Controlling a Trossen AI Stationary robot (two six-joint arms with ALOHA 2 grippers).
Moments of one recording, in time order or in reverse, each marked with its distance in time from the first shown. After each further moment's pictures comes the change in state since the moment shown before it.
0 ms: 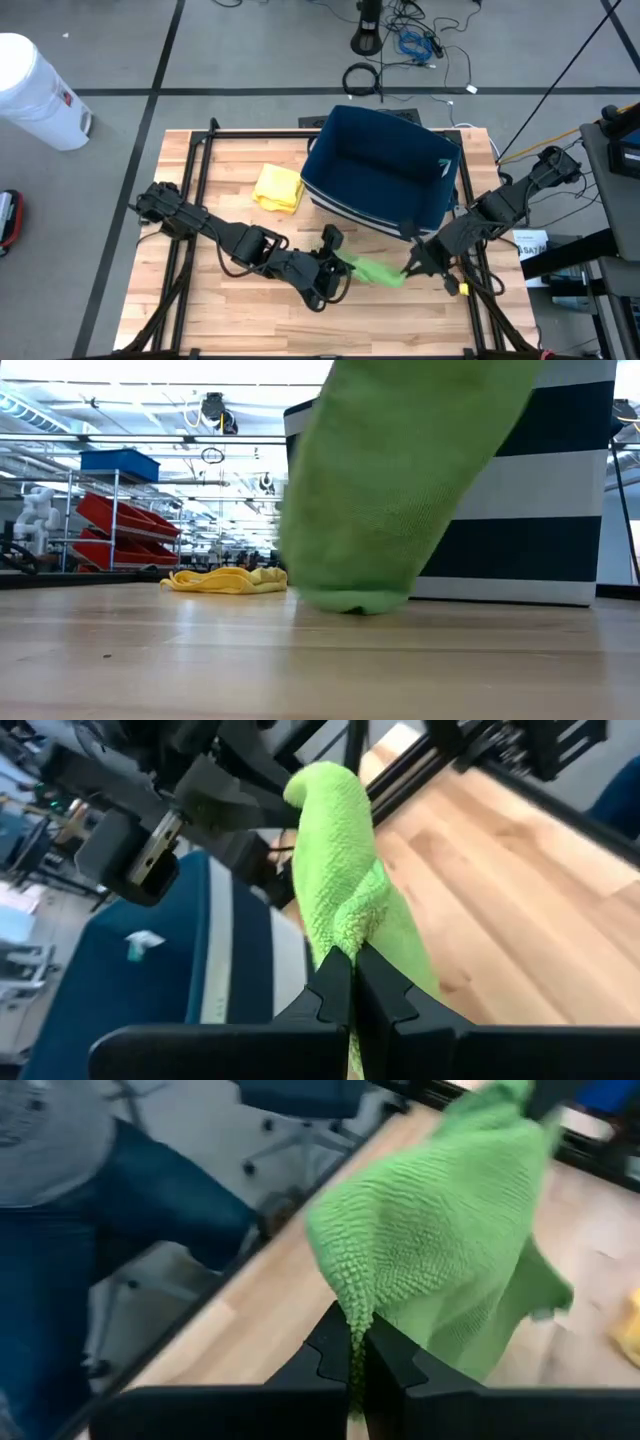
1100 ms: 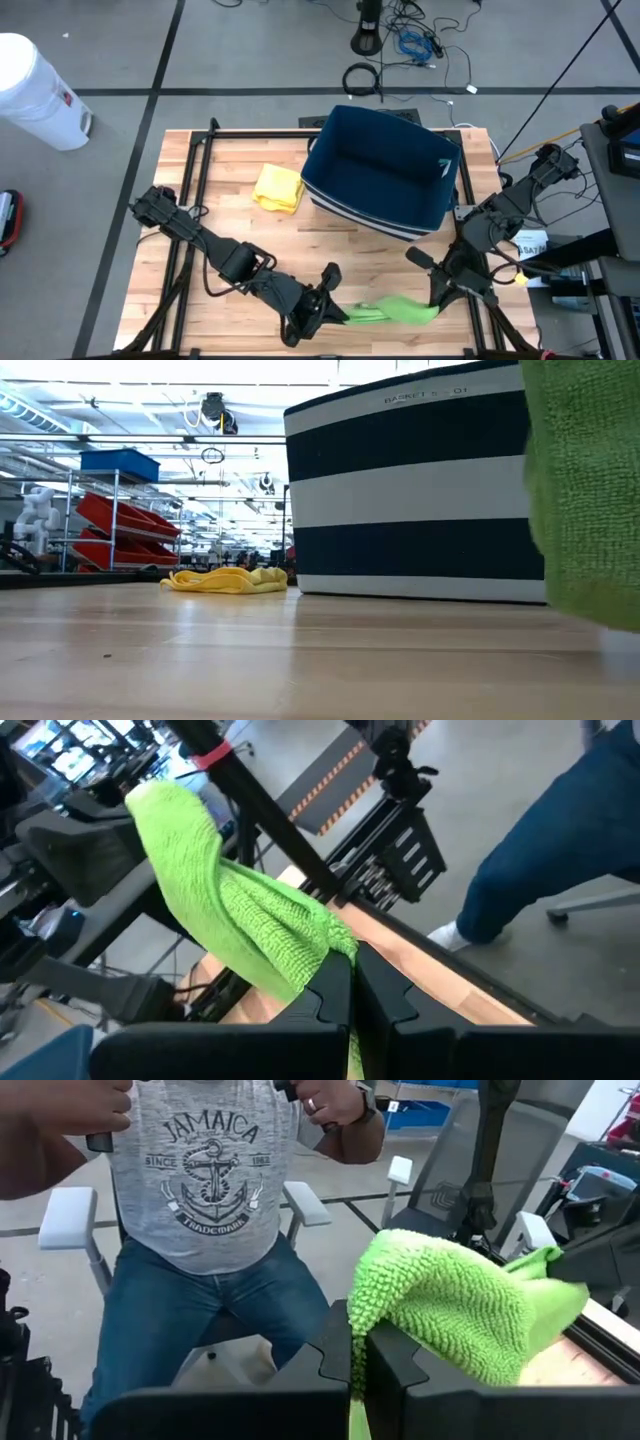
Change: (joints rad) left arm -0.121 -0.001 0.000 0.139 0.270 0.031; right arm 0.081 -0.024 0.000 0.303 -0.363 -0.219
